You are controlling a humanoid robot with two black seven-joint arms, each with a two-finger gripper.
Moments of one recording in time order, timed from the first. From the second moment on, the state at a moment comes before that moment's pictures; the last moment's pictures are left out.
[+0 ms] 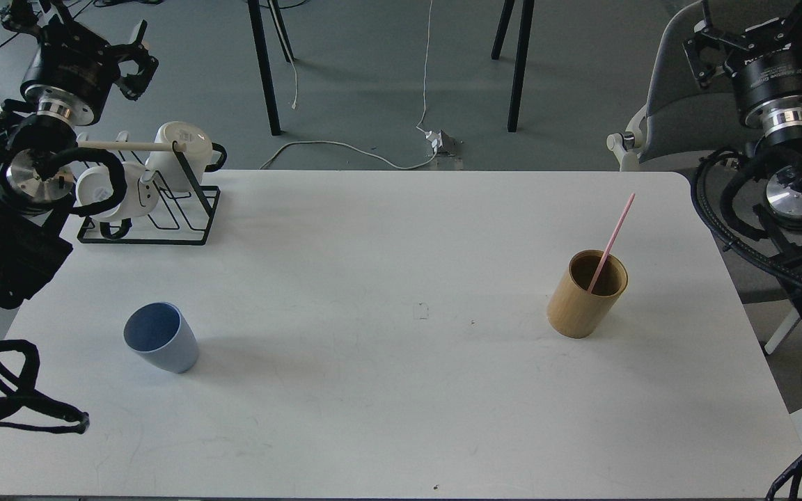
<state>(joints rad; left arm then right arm) -0.99 0.33 -0.84 -0.34 -0.11 -0.49 -0.23 0.87 -0.36 1.01 0.61 0.18 0.43 0.30</state>
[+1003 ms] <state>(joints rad) -0.93 0.79 -0.57 -1.18 0.81 -0.46 -0.25 0.86 -0.36 1.01 0.62 0.19 0.49 0.31</state>
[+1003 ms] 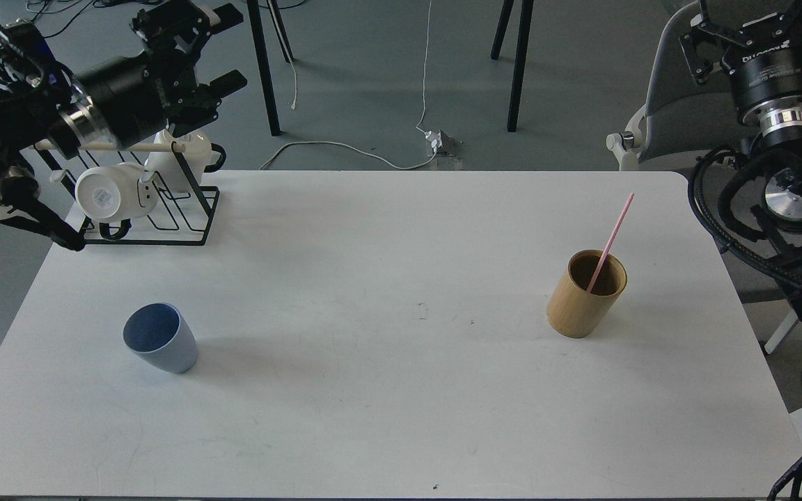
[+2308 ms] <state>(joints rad) -0.64 0.99 -0.24 -1.17 1.82 -0.19 -0.35 0.81 -0.38 1.01 0.61 0.18 0.49 0.31</state>
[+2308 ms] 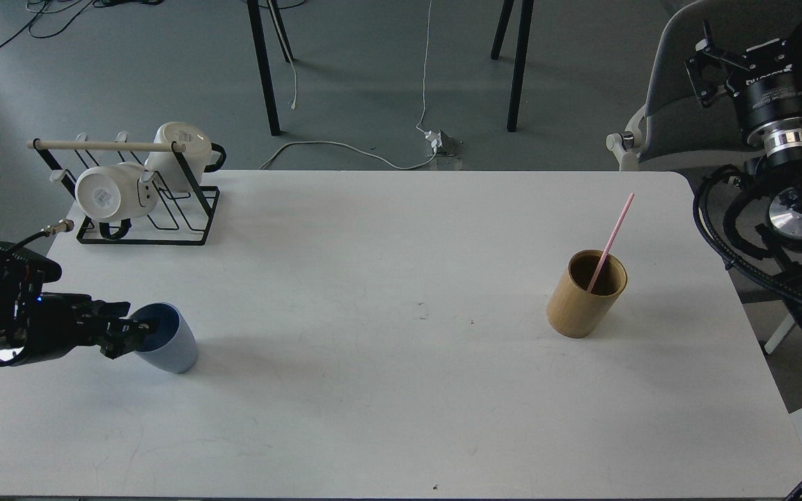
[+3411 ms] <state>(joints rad) -1.14 0.44 -0.24 -1.27 1.89 -0.49 -0.25 0.91 -0.52 0.98 0.62 0.17 0.48 0.30</state>
